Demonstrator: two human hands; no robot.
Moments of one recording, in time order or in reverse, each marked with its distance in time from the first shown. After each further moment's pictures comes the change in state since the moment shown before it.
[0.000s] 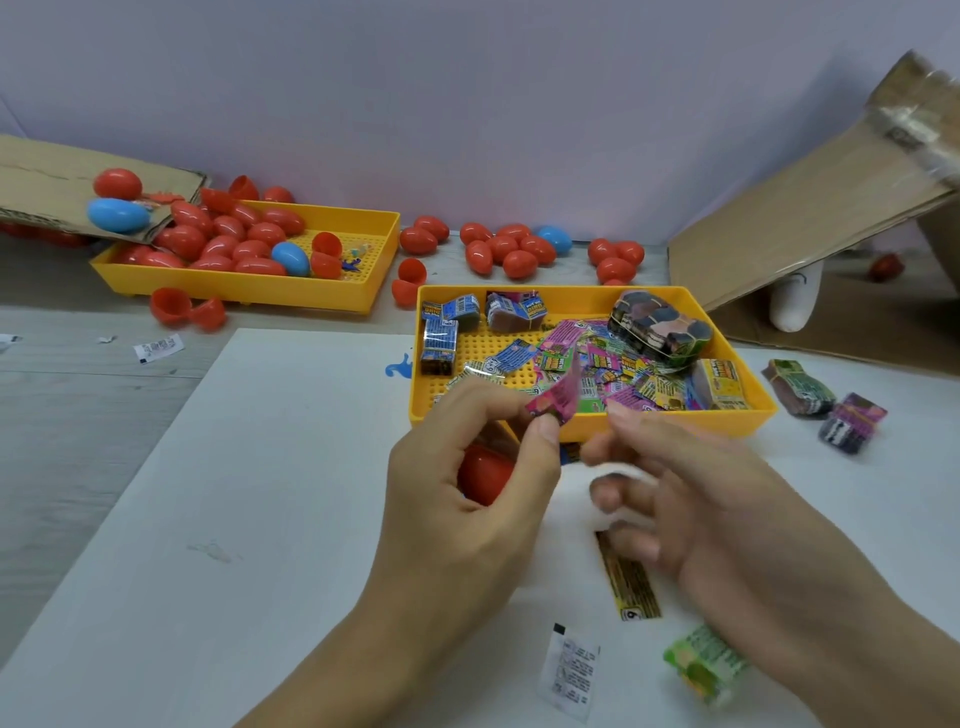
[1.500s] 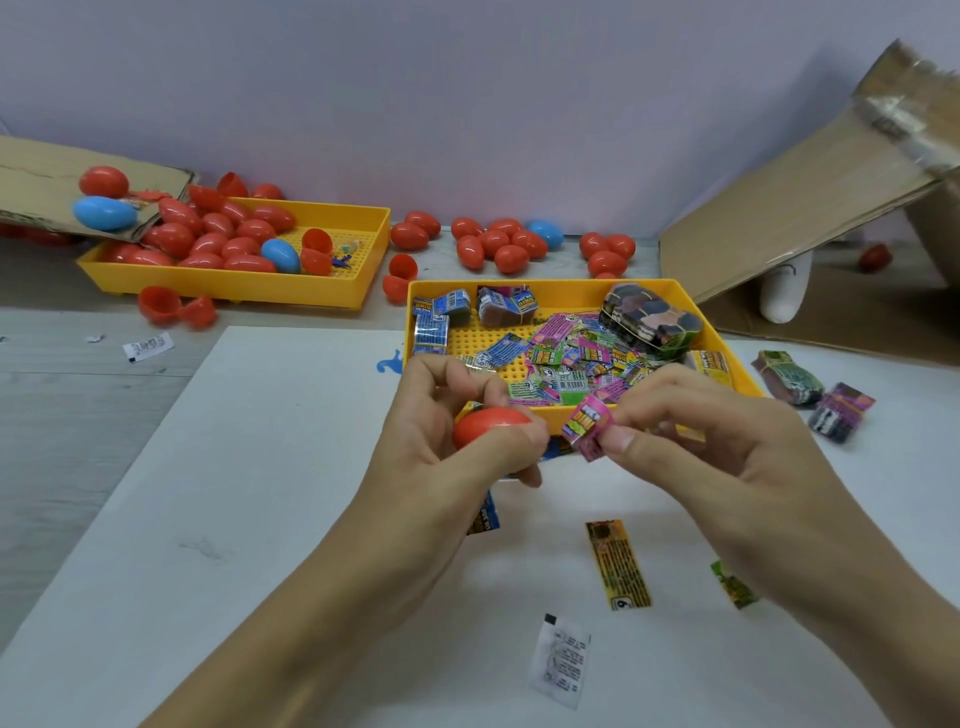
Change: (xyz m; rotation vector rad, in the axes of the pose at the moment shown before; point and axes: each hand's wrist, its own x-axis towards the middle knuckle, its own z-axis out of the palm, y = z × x) left_hand 0.013 -0.005 -0.013 -0.593 -0.166 -0.444; right_hand -0.003 -0.012 -0.012 -0.766 -0.028 -0.544
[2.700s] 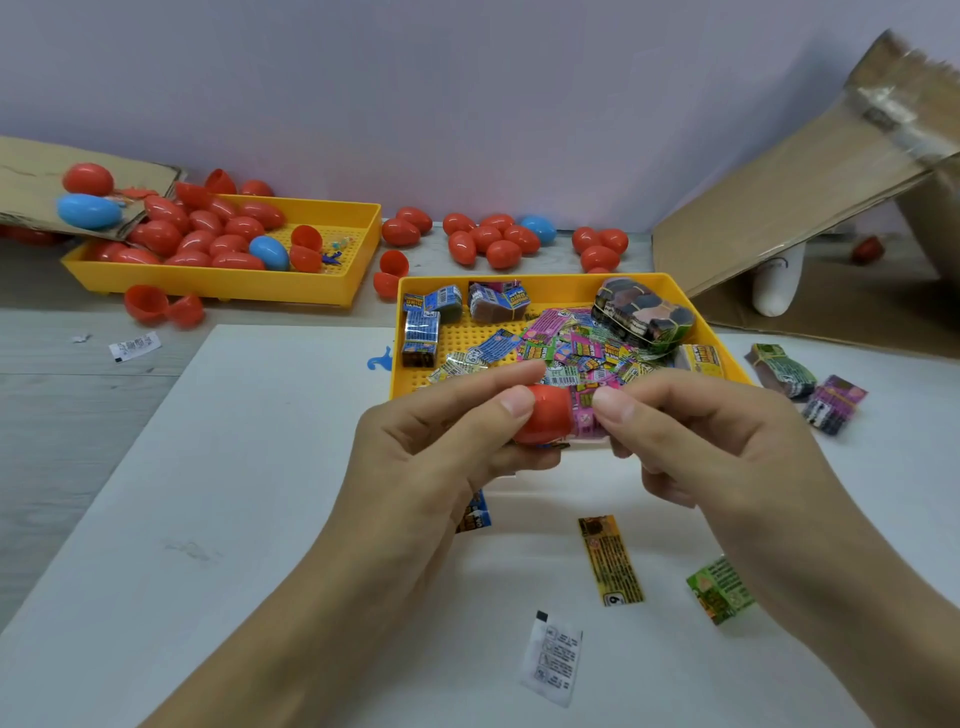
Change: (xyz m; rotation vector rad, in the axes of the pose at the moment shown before) left_hand 0.000 -0.002 0.003 -0.017 0.037 0.009; right_hand 0.000 -0.006 0.004 0.166 0.021 0.028
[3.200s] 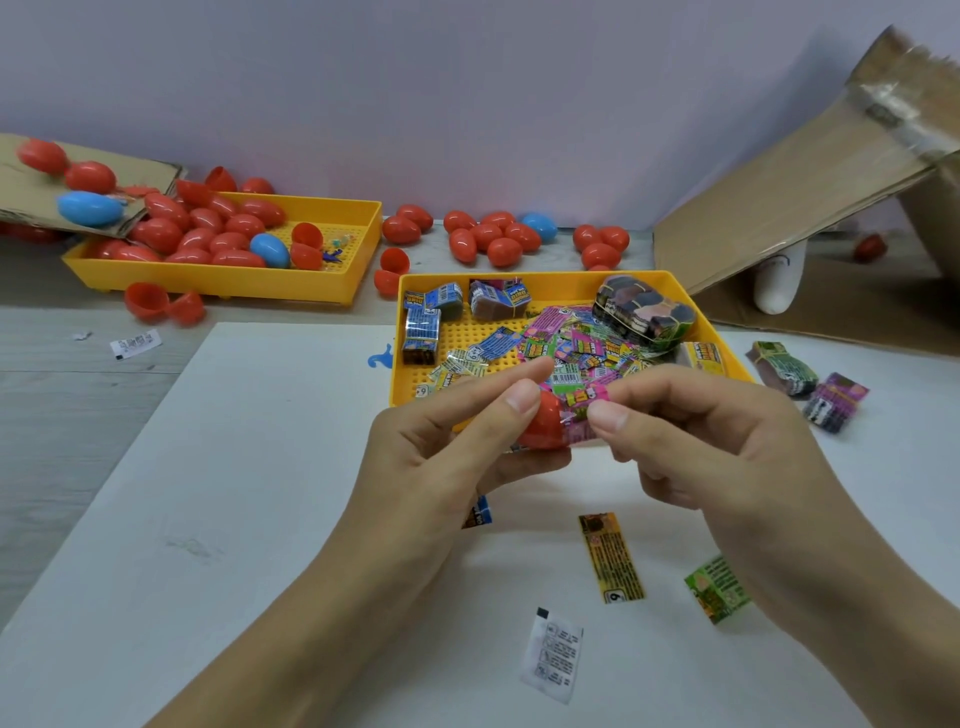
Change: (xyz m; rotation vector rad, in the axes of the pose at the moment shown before) left_hand -0.001 -0.006 -0.001 0.075 -0.054 -0.003; right_hand 0.000 0.001 0.001 0.097 -0.010 0.005
